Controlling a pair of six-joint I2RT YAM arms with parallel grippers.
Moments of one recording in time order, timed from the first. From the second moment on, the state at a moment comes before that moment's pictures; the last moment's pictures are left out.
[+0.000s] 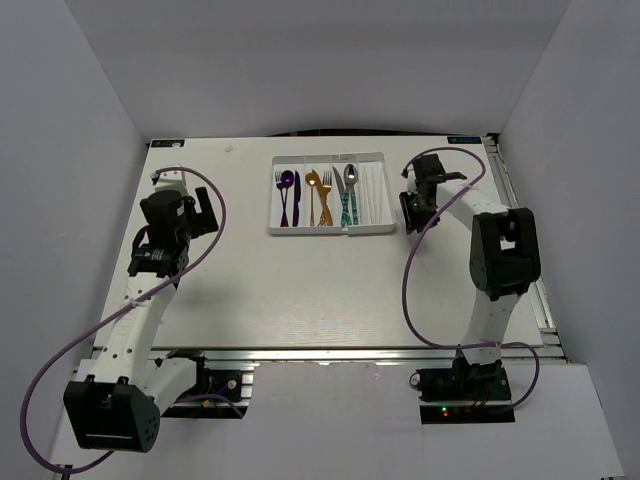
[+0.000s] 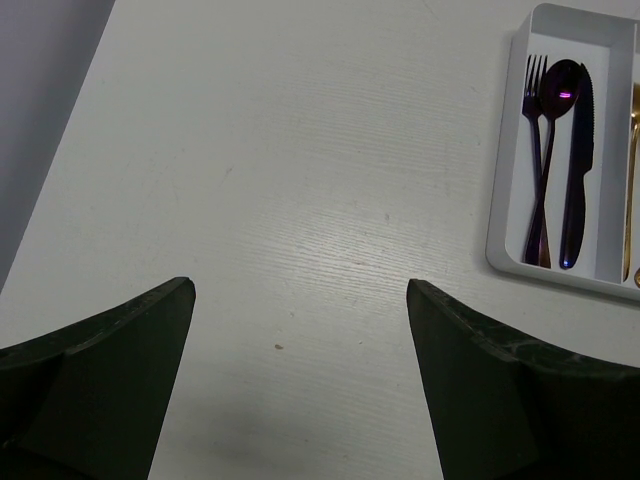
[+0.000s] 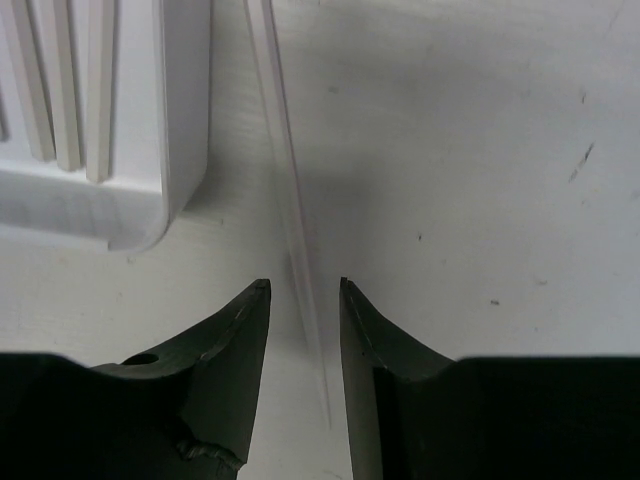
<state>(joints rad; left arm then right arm) -0.06 1.00 0.87 -0.31 -0.24 -0.14 0.21 1.91 1.38 -0.66 -0.03 -0.04</state>
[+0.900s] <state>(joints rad) -0.06 1.08 0.92 -0.29 -0.10 -0.04 0.08 1.84 1.29 -0.67 -0.11 -0.06</state>
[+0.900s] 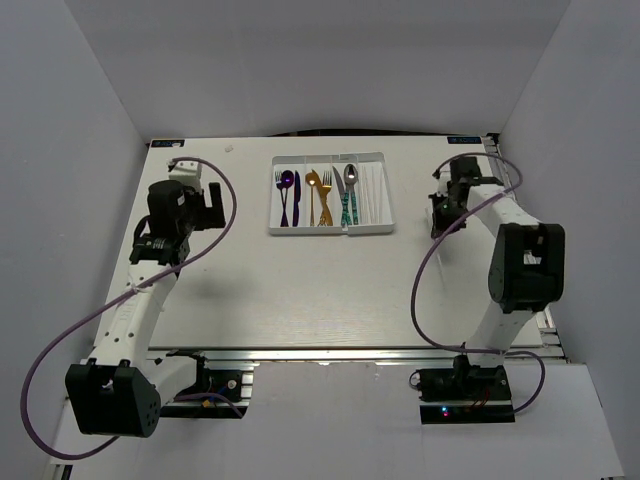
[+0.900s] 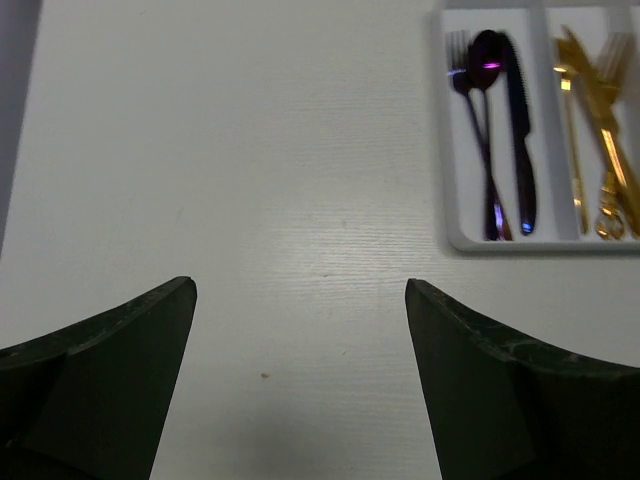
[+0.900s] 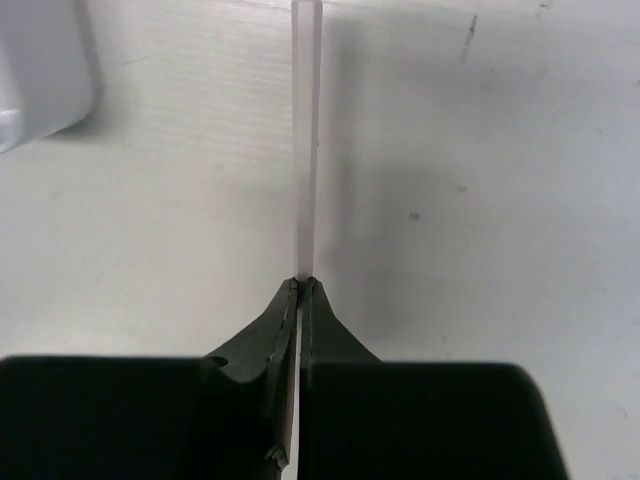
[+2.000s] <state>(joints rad) -0.66 1.54 0.88 0.41 0.87 1.43 0.24 1.70 1.19 -0.55 -1.06 0.56</state>
